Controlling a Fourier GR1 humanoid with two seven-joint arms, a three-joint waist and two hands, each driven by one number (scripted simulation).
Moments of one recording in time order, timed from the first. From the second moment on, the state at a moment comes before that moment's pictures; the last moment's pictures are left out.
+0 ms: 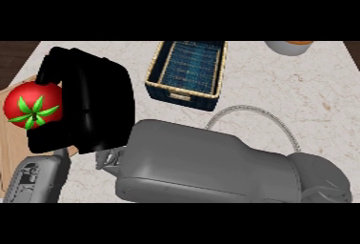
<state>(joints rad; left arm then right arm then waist) -0.27 0.19 0.08 -1.43 -0.04 0.07 0.17 -1.35 0.00 0.85 -1.25 0.24 -0.87 1.00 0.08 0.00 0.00</state>
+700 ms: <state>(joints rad) -0.27 0.20 0.09 -1.45 -0.03 0.07 0.18 -1.67 0.00 0.80 -0.81 0.07 -0.85 1.00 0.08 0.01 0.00</state>
